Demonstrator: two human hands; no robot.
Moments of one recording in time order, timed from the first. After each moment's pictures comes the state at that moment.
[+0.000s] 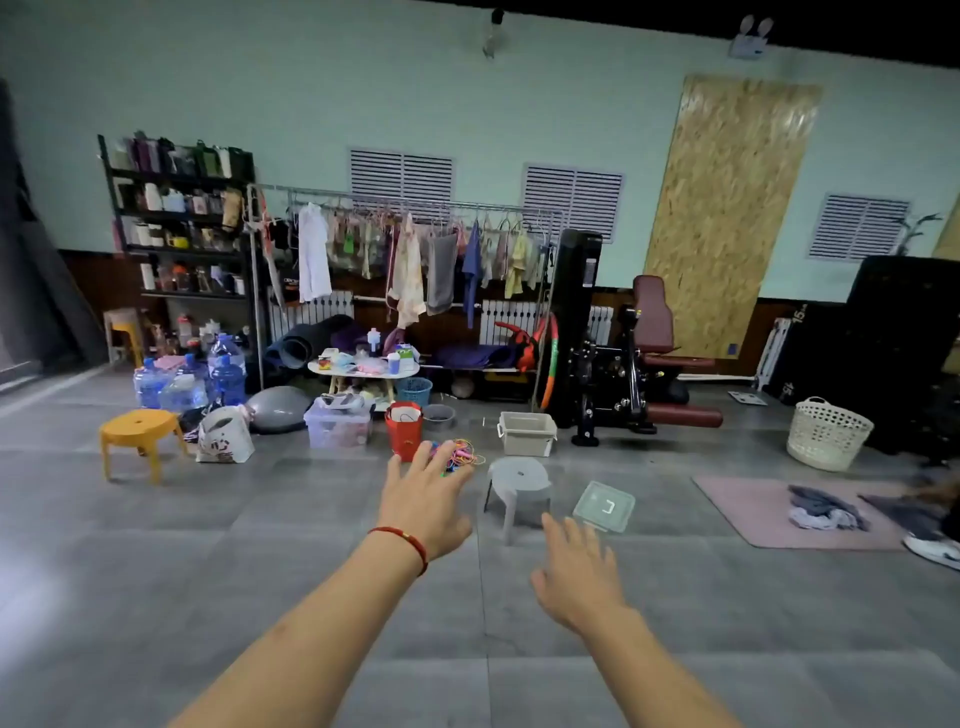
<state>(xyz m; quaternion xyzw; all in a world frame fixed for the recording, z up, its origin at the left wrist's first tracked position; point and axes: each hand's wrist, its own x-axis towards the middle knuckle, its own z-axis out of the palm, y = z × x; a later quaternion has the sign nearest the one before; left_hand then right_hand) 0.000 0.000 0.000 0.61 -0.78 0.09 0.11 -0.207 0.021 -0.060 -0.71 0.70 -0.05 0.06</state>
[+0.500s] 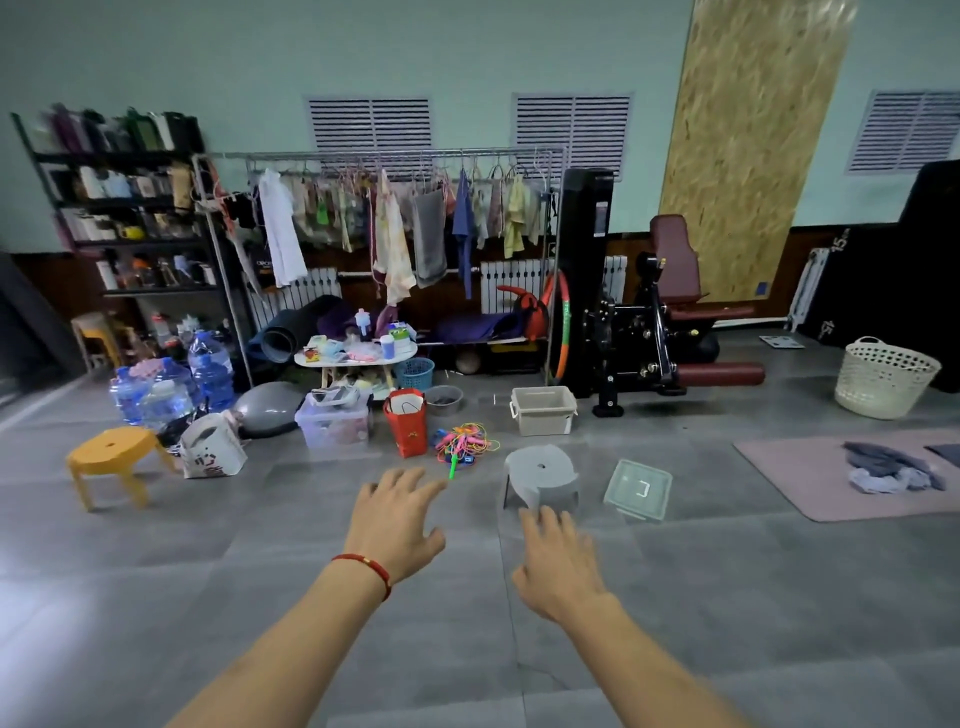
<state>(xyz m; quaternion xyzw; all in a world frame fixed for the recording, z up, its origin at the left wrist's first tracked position) 0.029 -0.274 -0.052 0.62 -0.78 0.06 0.08 -0.186 -0.266 -0.109 -0.74 0.67 -0.04 0.04</state>
